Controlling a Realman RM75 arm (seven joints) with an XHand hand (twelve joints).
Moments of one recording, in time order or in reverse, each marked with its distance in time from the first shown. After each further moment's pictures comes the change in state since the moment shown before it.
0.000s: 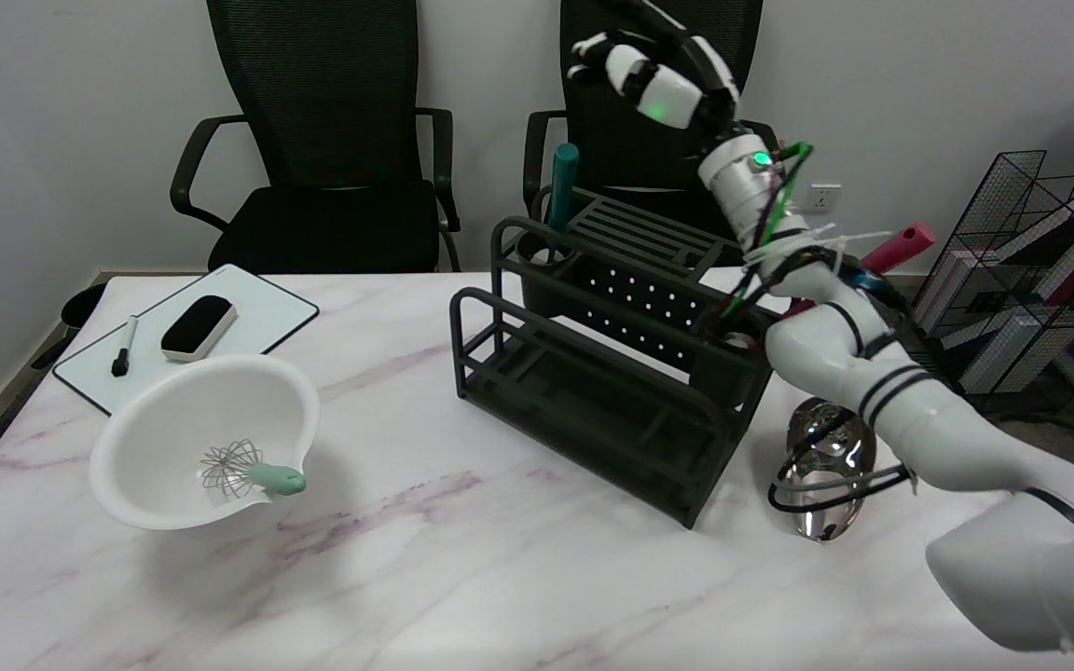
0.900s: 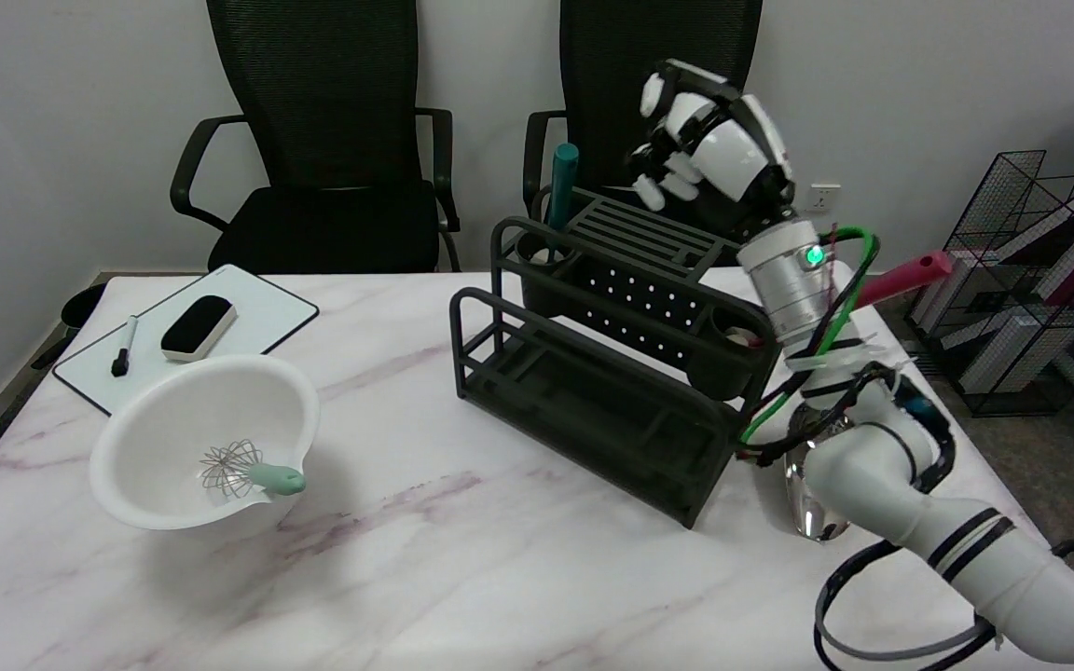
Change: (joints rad) arm -0.480 0.025 0.116 0.517 0.217 0.080 -0.287
